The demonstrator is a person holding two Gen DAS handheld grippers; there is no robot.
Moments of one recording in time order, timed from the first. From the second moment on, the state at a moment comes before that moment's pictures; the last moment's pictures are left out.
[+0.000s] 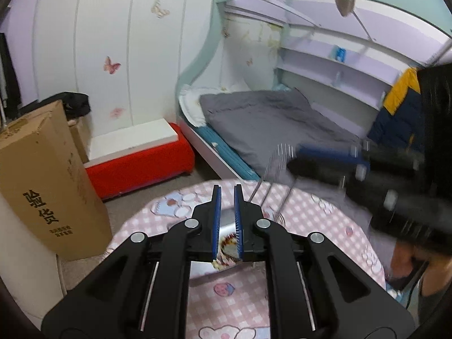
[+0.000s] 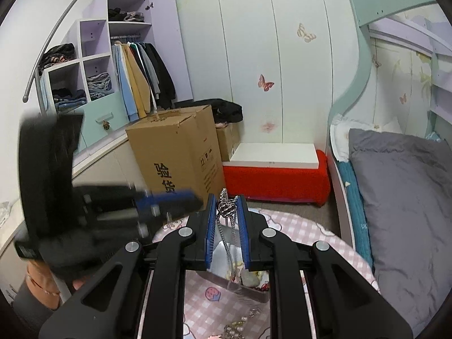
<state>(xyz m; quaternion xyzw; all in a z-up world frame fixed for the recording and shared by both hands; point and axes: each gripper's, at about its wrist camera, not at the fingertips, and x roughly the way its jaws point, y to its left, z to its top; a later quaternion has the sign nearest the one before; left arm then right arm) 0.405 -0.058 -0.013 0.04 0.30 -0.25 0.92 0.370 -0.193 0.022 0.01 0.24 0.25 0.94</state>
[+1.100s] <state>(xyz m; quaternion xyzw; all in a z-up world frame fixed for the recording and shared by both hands) 0.410 -0.037 0.011 0.01 0.27 -0.19 0.94 0.365 -0.194 0.056 0.01 0.23 0.25 0.94</state>
